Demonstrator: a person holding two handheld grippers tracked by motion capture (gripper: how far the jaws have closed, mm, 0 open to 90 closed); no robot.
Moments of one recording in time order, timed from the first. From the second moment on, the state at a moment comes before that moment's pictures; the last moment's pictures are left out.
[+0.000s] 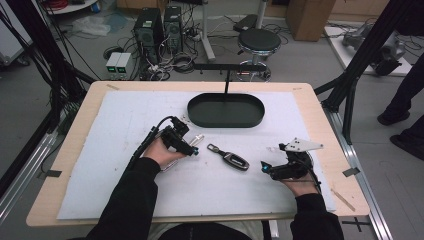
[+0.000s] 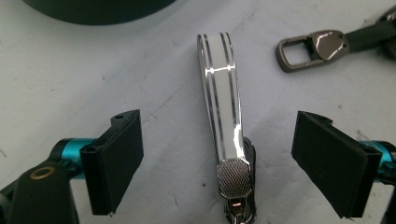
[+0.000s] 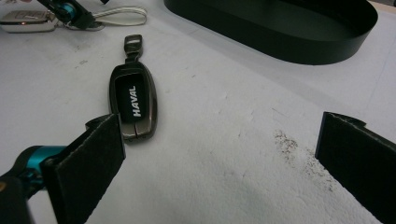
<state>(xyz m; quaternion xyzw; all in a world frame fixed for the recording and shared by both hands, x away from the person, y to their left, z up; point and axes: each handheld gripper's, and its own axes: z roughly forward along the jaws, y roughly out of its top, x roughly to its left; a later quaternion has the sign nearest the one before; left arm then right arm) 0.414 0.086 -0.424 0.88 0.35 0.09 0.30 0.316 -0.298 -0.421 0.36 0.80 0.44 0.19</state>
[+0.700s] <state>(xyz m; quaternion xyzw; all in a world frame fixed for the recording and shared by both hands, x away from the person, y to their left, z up) 0.413 0.068 -0.422 0.90 0.35 0.10 0.25 0.314 -0.298 -0.421 0.36 0.80 0.44 0.19</state>
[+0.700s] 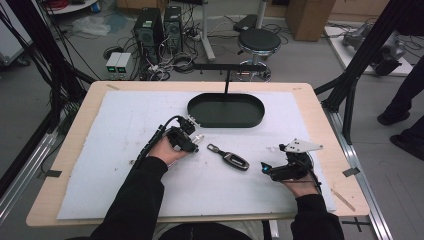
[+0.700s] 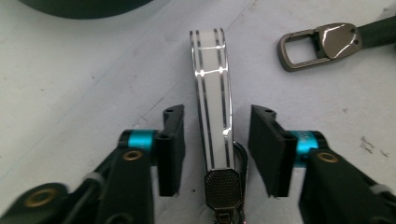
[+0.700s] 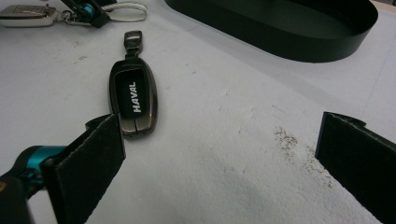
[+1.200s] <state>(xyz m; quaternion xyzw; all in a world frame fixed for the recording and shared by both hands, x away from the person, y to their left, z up) 0.402 0.067 -0.410 0.91 0.30 0.14 0.26 0.313 -0.299 -0.422 0.35 0.81 0.44 0.19</state>
